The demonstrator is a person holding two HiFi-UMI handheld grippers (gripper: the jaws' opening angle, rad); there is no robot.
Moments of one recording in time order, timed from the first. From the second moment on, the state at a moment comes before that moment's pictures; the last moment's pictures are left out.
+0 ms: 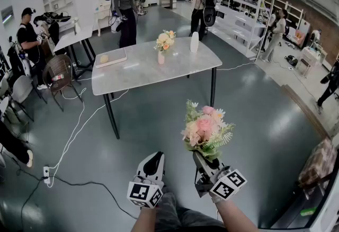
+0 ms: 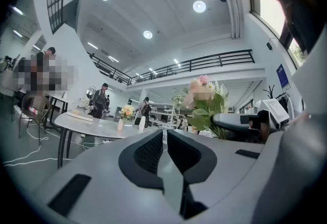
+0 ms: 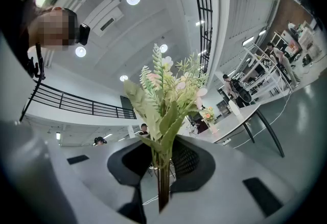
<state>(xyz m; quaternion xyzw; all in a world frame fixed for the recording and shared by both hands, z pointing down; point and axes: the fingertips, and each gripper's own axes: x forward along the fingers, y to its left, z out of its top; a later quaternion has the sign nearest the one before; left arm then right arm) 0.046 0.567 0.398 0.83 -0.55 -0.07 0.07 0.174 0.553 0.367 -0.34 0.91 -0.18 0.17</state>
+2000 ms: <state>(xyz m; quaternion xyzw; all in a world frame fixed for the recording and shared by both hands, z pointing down) -0.042 0.207 0.425 0.87 -0.48 -0.04 0.10 0.074 0.215 0.405 -0.39 0.89 -0.19 0.14</state>
